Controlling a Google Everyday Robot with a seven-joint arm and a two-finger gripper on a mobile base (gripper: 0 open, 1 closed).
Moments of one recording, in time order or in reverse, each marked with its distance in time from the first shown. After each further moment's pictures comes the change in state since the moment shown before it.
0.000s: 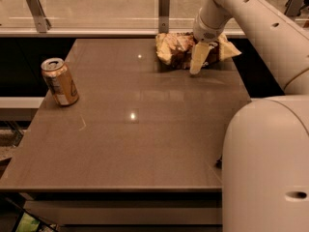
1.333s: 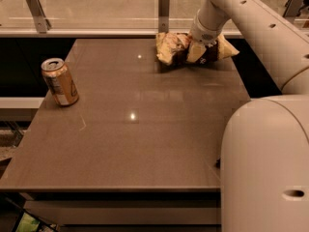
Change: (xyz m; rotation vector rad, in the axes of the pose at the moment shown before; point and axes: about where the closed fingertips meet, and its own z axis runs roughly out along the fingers) arm -0.002 0.002 0.009 -0.013 0.000 -0.002
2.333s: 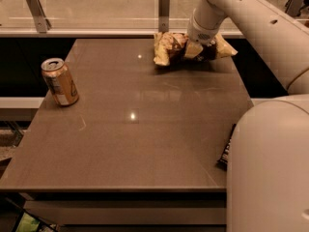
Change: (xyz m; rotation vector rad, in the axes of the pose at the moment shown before) arm -0.016 0.014 -0.016 -0.009 0.015 0.015
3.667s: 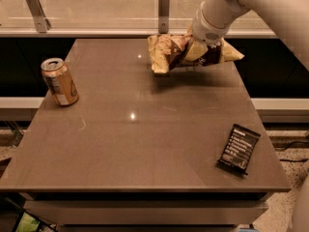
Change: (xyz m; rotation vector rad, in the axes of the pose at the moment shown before) arm -0.022 0.046 -0.061 0.035 -0.100 -0.056
